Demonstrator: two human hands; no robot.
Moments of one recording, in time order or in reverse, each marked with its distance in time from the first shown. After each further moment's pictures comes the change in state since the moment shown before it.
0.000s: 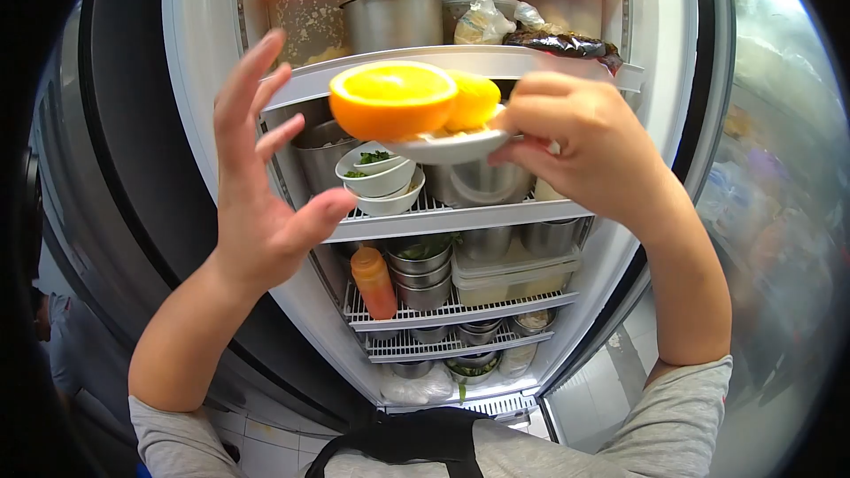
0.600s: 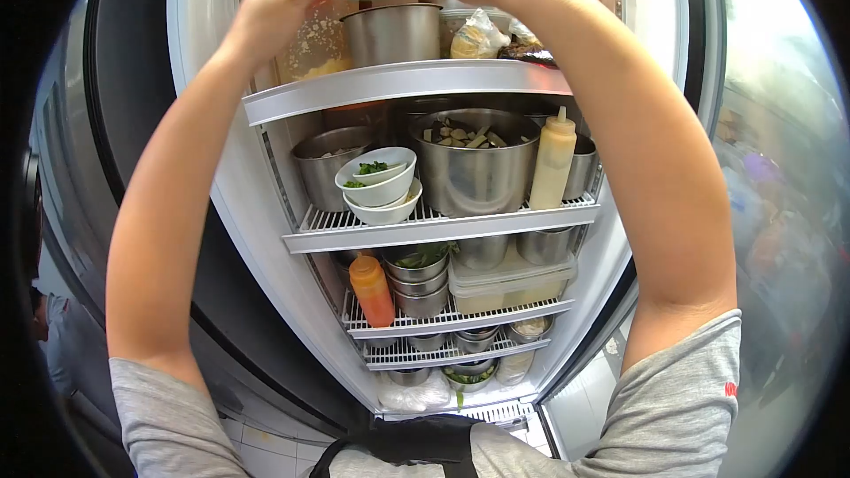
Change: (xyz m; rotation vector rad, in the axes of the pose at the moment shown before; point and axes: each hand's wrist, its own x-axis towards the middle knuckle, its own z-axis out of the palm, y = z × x) left_hand 0.142 -0.086 0.002 -0.143 0.001 -0.236; right_hand 0.153 0.042 -0.014 -0.275 0.075 -0.072
